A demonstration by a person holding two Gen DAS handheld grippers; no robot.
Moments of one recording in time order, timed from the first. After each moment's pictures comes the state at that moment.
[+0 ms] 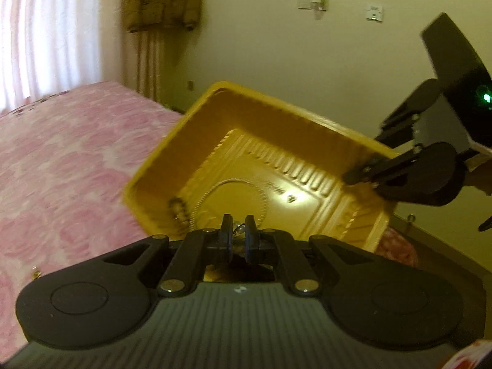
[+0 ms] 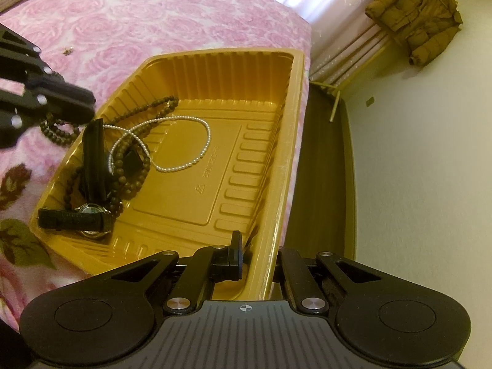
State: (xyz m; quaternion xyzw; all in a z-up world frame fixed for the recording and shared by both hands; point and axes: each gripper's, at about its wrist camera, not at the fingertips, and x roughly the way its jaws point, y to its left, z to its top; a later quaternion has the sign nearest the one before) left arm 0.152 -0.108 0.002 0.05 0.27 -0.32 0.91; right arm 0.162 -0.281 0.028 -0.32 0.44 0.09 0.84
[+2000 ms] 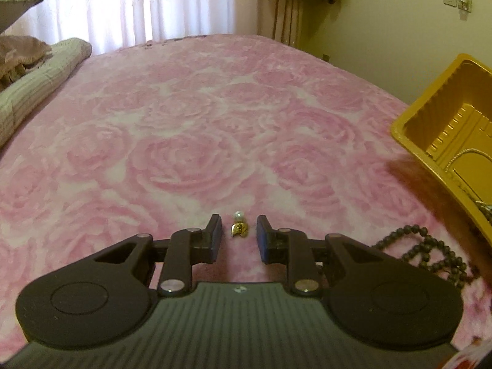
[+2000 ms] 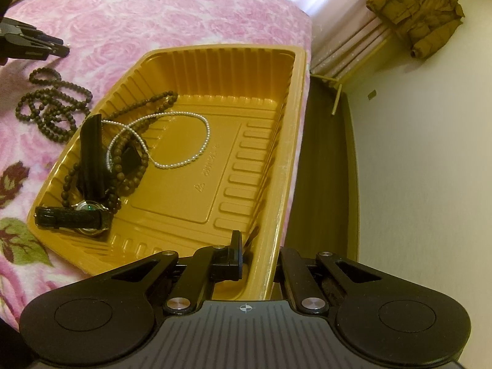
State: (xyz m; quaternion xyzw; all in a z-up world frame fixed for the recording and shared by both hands) left arm 0.261 0.064 -0.095 0.01 0.34 -0.09 0.94; right arm 0.165 -0.286 0.024 -0.32 0.45 0.09 0.83
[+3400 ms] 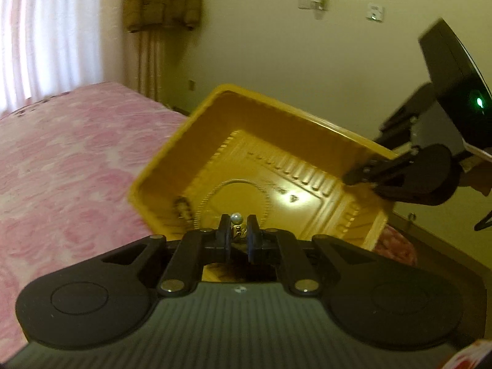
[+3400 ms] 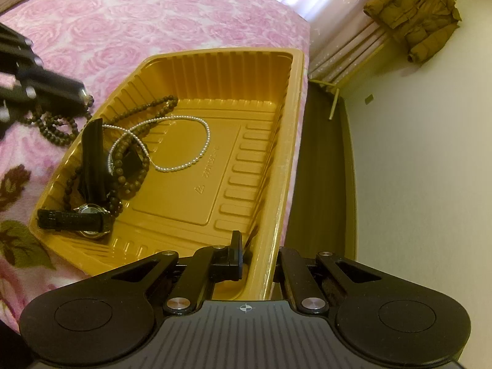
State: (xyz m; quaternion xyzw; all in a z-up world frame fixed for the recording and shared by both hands) left arm 0.150 -0.100 0.006 0.05 0.27 -0.32 0.91; right arm 0.162 -0.284 0.027 -0.32 0.44 0.09 0.84
